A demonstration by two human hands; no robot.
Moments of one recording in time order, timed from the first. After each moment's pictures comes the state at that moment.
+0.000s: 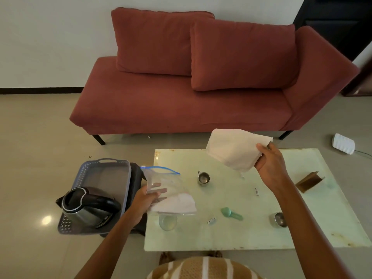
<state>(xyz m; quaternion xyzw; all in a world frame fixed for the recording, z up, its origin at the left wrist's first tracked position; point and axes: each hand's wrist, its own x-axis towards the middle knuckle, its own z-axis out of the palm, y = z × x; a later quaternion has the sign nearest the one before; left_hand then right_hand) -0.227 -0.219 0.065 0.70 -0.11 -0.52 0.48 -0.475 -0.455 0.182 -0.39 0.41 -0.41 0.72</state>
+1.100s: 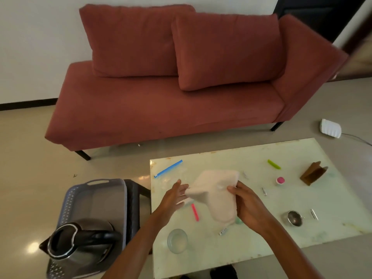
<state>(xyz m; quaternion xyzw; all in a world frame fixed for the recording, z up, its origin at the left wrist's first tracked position) -0.216 -0.304 0.046 0.62 -0.09 -0.64 0.44 -0.422 -0.381 0.107 -0.32 0.44 -0.23 0.80</state>
